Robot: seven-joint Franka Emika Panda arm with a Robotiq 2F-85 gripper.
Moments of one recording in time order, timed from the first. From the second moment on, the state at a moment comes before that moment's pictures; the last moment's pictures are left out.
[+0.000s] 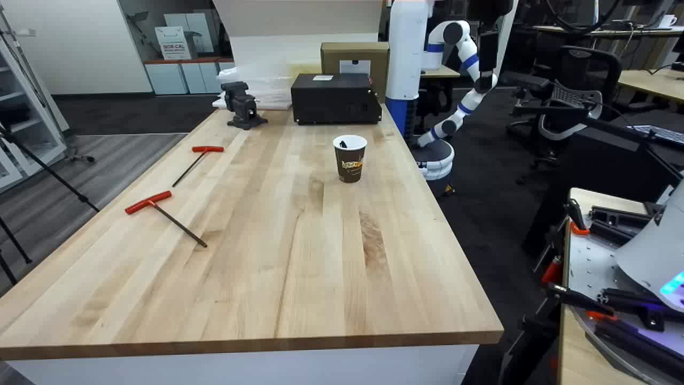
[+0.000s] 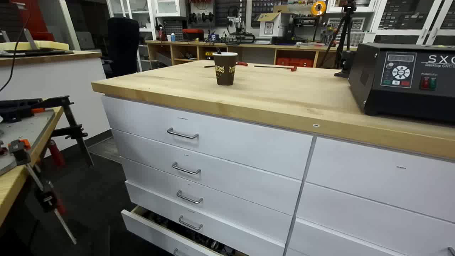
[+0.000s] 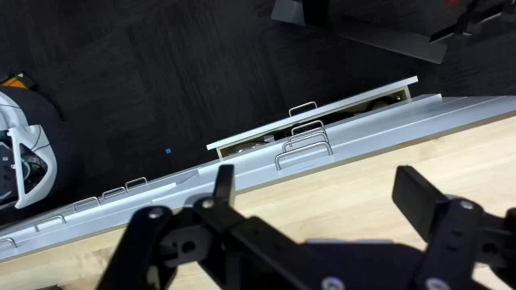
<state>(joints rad) 0.00 -0.39 0.01 -2.41 -0.24 1.89 -0.16</state>
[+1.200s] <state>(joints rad) 0.10 -0.33 0.09 -2.45 -0.11 2.06 -0.10</state>
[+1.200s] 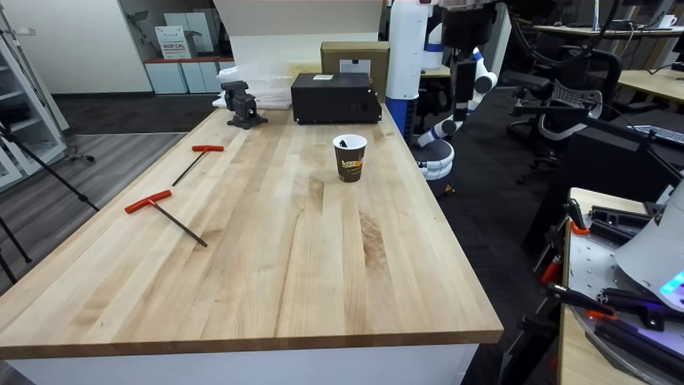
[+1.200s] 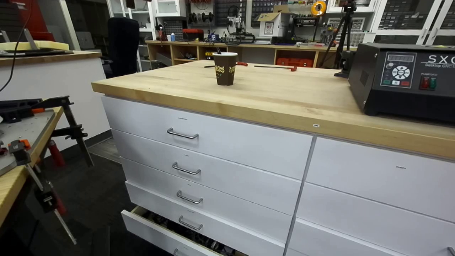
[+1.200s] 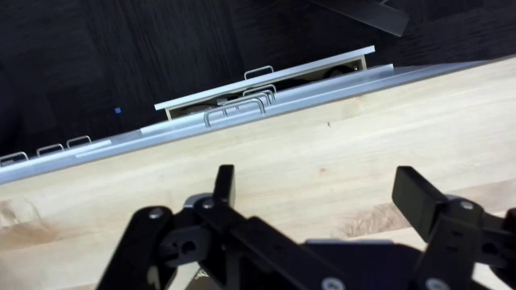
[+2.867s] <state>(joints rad) 0.11 0.49 0.03 -1.68 -0.24 2.18 0.10</state>
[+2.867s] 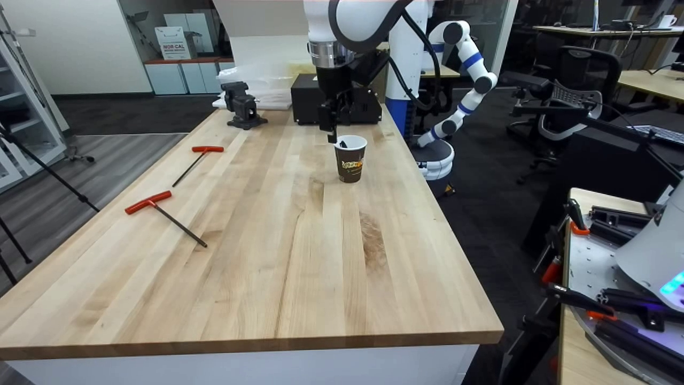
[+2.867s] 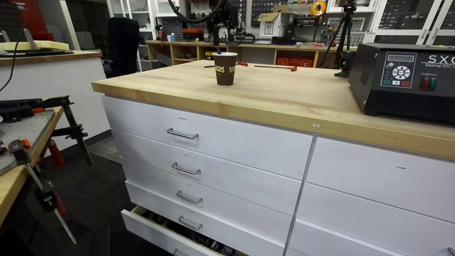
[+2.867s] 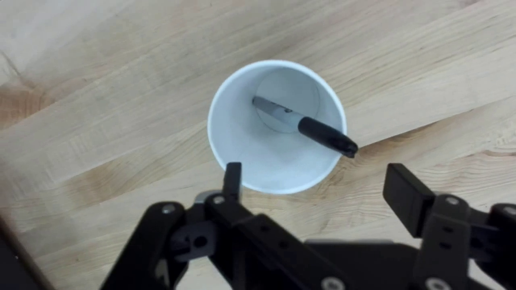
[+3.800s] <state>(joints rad) 0.11 0.52 0.04 -1.60 -0.18 1.99 0.06</state>
